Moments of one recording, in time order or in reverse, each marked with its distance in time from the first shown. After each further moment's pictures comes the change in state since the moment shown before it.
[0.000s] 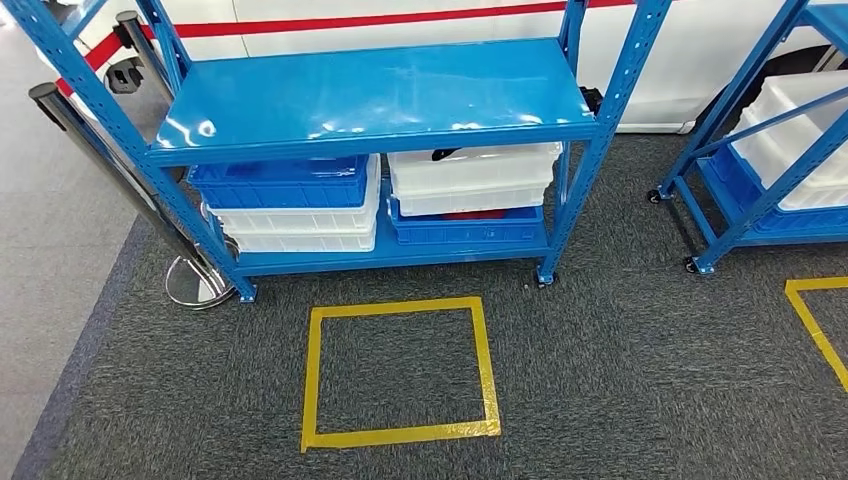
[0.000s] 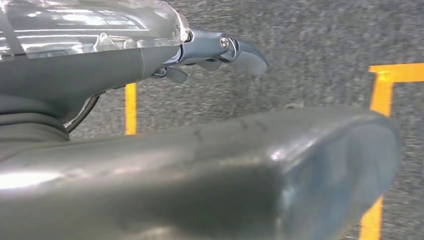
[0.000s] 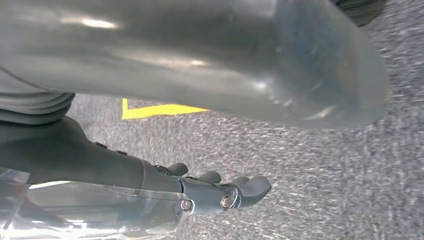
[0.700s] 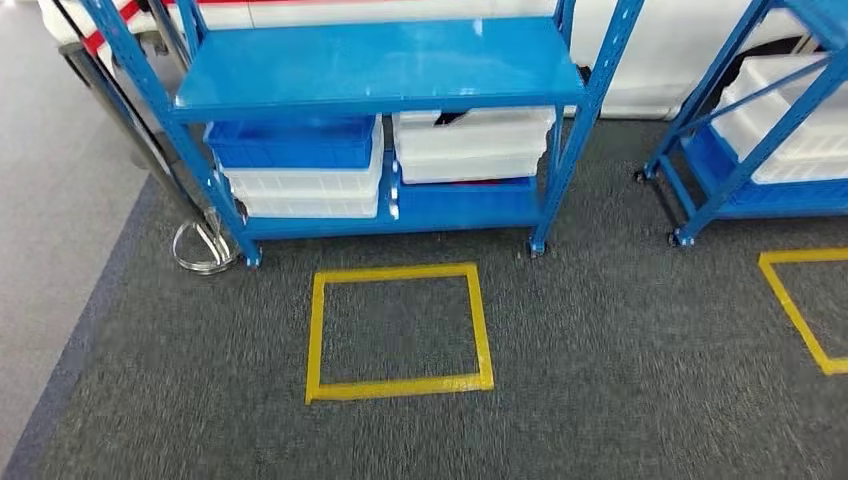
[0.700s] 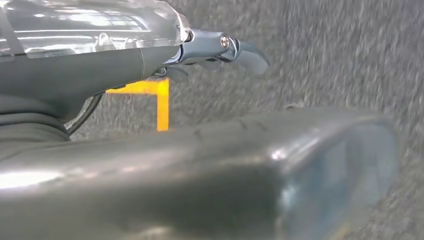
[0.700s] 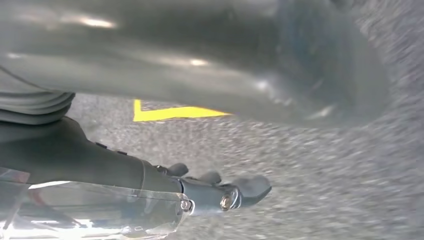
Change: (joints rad) left arm -0.005 0.002 0.000 0.000 0.001 0.000 -0.003; right arm -0.013 -0.001 0.012 0.000 -0.002 -0.008 0.000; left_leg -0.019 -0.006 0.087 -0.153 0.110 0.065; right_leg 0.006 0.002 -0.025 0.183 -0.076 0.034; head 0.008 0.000
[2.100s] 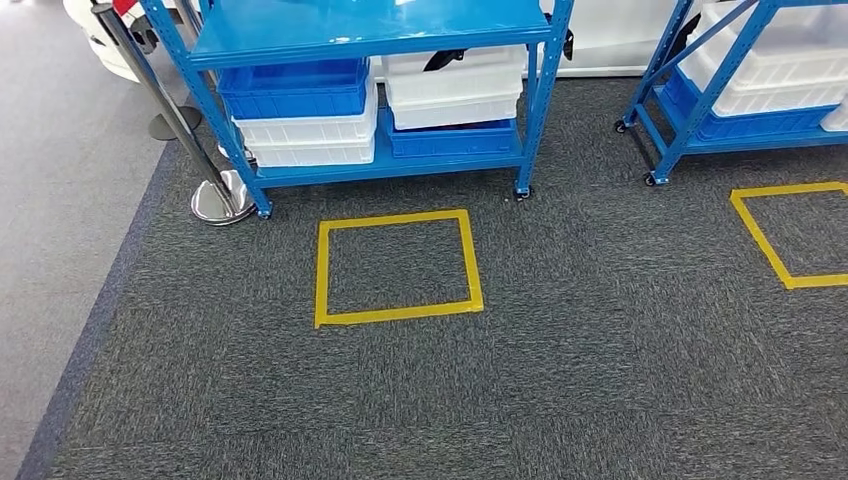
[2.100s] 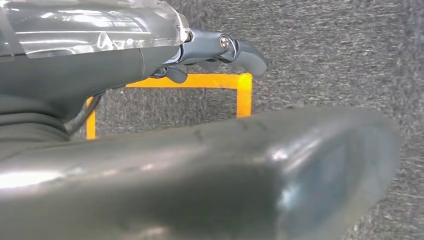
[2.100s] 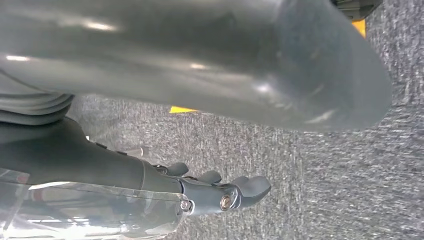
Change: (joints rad) left arm -0.001 0.009 0.000 0.001 0.002 0.003 -0.006; right arm 0.006 0.001 0.001 -0.002 -0.008 -0.010 -0.008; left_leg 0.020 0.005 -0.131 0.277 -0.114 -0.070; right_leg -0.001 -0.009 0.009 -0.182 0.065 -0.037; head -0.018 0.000
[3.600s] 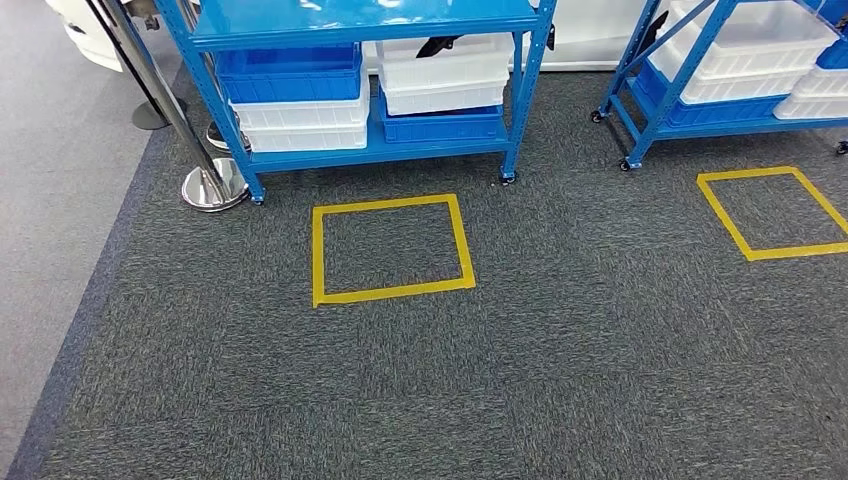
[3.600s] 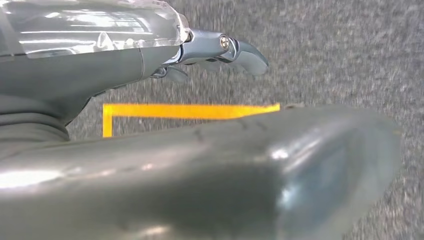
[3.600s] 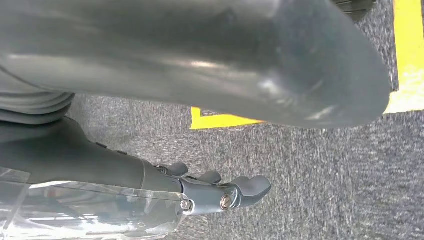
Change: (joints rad) left arm -0.006 0.008 0.000 0.000 0.005 0.010 0.008; right arm -0.006 -0.001 0.011 -0.001 -0.004 -0.017 -0.005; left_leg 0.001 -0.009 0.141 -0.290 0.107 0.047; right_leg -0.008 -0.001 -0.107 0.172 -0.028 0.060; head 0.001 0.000
